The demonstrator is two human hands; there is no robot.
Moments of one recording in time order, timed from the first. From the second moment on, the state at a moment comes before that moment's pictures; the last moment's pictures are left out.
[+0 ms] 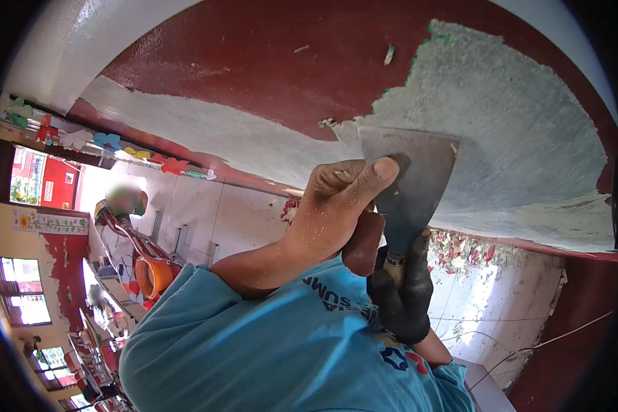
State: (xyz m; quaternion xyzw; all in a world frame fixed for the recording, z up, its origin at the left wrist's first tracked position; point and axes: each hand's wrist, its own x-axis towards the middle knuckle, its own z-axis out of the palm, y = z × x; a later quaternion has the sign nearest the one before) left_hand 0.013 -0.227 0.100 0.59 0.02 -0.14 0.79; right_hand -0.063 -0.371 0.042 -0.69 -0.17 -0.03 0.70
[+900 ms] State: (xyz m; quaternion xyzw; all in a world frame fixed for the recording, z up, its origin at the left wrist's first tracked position) left_hand 0.005 -0.220 0.103 0.55 0.12 -0.19 0.80; right_hand -0.051 -0.357 0.048 -0.78 -0.19 -0.17 0.57
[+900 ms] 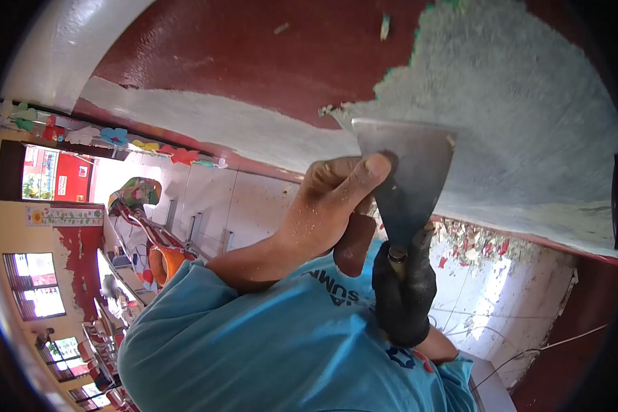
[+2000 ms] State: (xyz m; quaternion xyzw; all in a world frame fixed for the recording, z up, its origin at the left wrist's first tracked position) left_hand 0.004 -0.219 0.102 0.58 0.13 -0.07 0.80; right_hand -0.043 -0.348 0.043 -0.78 -0.19 -0.13 0.59
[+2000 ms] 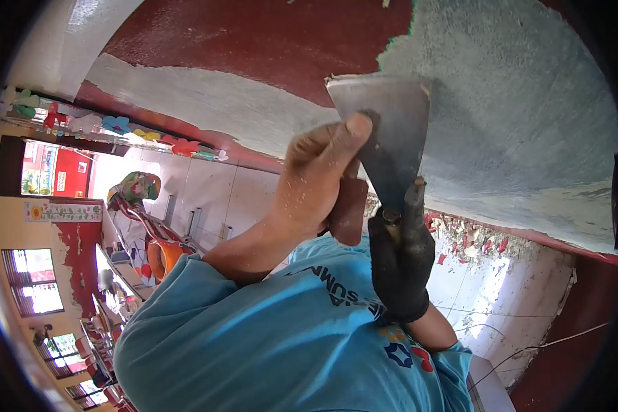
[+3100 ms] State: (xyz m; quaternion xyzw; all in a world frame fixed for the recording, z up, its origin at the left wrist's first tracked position) left_hand -0.001 -0.222 0.084 0.52 0.12 -0.11 0.84; right_hand -0.055 -0.348 0.034 -0.80 -0.13 -0.11 0.57
